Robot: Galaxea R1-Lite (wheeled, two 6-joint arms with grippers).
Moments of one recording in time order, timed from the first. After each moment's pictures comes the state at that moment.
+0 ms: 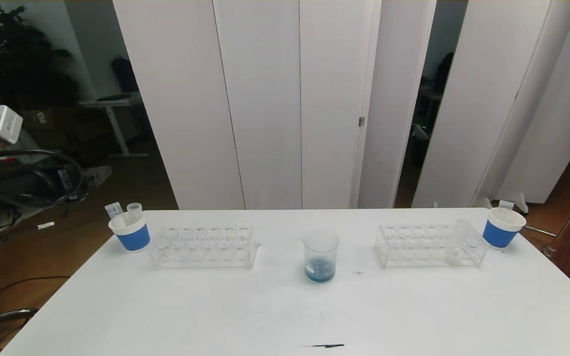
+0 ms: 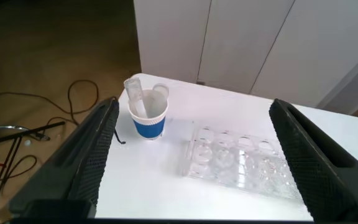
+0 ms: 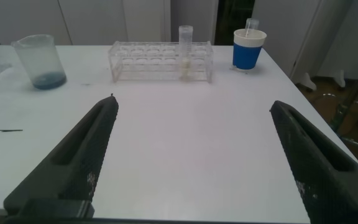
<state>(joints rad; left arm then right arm) 0.14 1.47 -0.84 -0.42 0.07 -0.07 0.00 0.00 0.00 -0.02 -0.01 0.03</state>
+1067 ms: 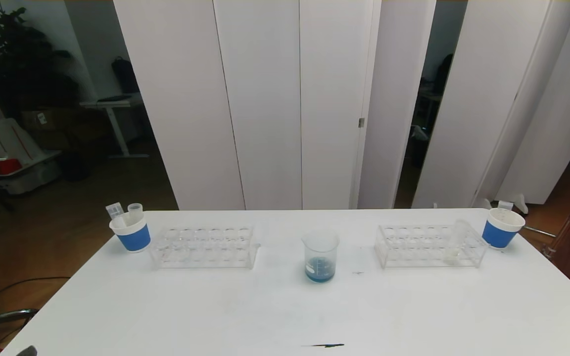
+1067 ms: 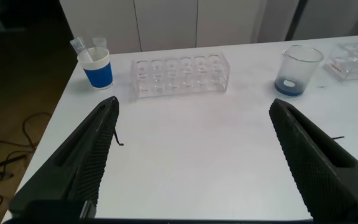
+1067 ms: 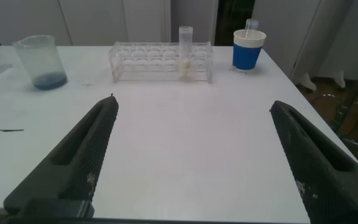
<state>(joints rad) 0.01 0.44 -0.32 -0.03 -0.12 0.02 0.00 0.00 0.00 -0.02 -0.01 0.03</state>
